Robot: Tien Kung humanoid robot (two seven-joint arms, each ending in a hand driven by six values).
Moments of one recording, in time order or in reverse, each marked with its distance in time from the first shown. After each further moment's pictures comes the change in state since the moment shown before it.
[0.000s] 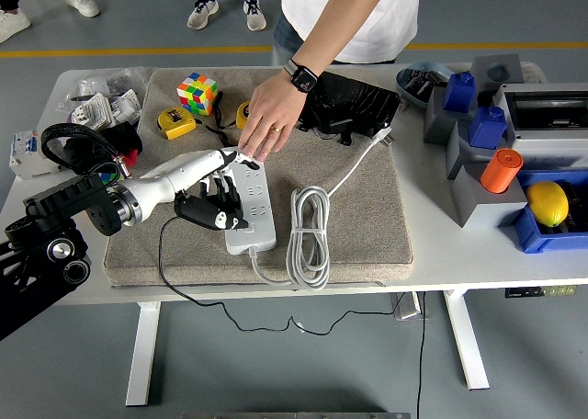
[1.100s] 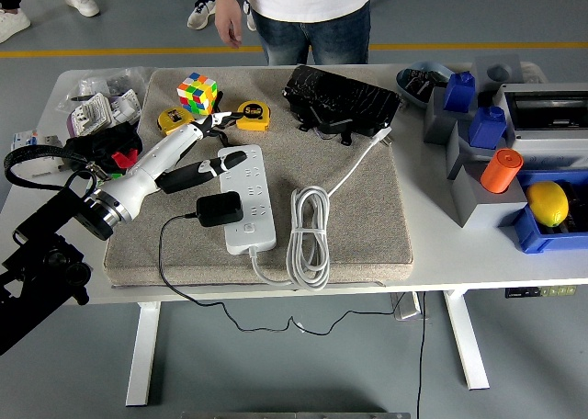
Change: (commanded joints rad) left arm 0.131 -0.078 -0.116 0.072 -0.100 0.183 -0.234; right arm 0.003 0.016 0.009 -0.009 0.000 0.000 0.000
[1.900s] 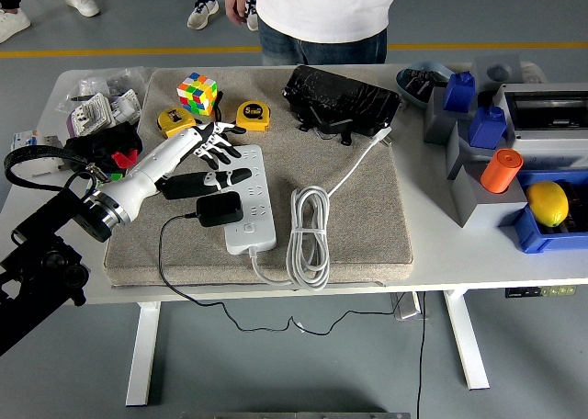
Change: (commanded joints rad) left arm -0.001 0.013 0.000 -0.015 0.021 -0.033 0.032; right arm 0.001 -0.008 -0.012 0.002 0.001 0.000 -0.002
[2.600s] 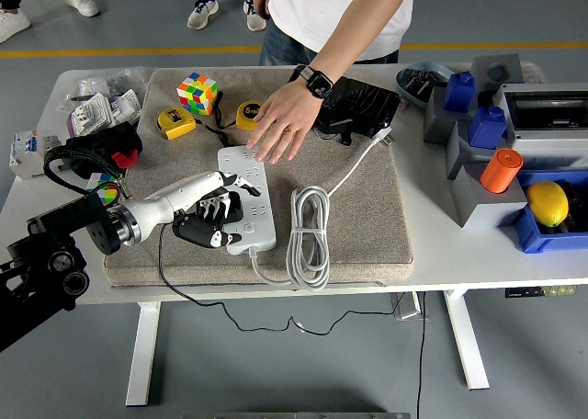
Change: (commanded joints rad) left arm -0.103 0.065 0.183 -0.008 0.039 -0.200 0.156; right arm 0.004 -0.009 -0.009 0.002 0.004 0.000 0.000
